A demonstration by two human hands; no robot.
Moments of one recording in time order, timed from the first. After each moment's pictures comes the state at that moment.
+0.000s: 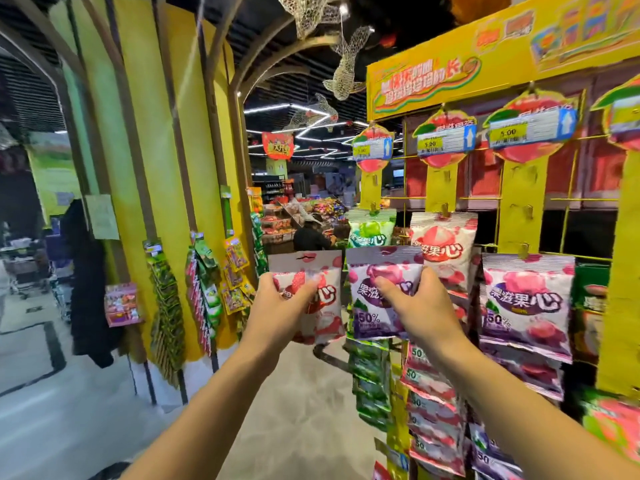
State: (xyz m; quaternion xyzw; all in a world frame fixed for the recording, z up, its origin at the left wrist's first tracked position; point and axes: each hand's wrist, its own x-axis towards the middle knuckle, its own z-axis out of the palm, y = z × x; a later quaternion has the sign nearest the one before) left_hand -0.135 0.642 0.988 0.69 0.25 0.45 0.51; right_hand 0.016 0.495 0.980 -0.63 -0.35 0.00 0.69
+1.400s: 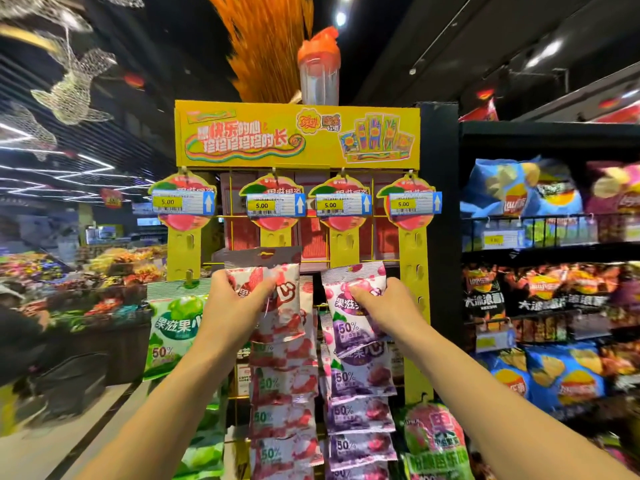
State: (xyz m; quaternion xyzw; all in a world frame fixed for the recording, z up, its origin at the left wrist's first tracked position) left_hand 0.068 0.635 1.060 0.70 -0.08 0.30 0.64; right_hand 0.108 0.402 1.050 -0.80 -0.01 -0.26 0.54
